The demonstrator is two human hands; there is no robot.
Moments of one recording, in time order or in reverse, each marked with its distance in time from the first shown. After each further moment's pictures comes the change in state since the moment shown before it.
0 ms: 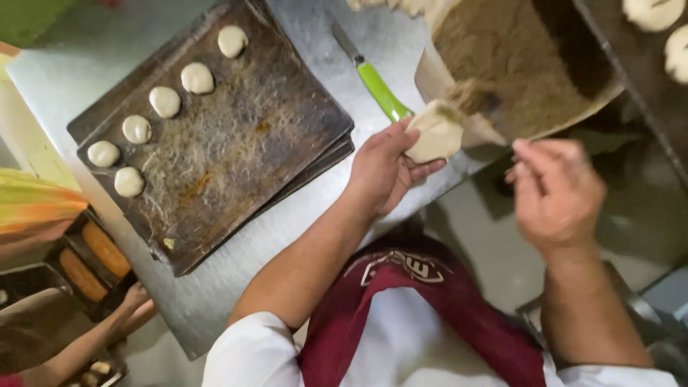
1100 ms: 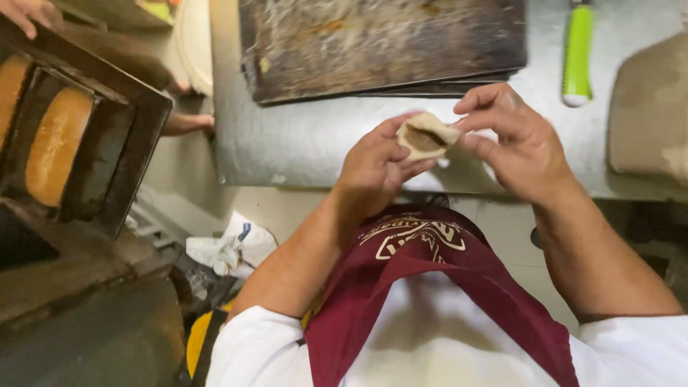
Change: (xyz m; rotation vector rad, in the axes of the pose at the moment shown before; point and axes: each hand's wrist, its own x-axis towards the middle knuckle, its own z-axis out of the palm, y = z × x) left_hand -0.174 -0.009 -0.121 -0.093 0.362 0.364; right_hand 0.065 -0.112 0.132 0.981 -0.870 0.063
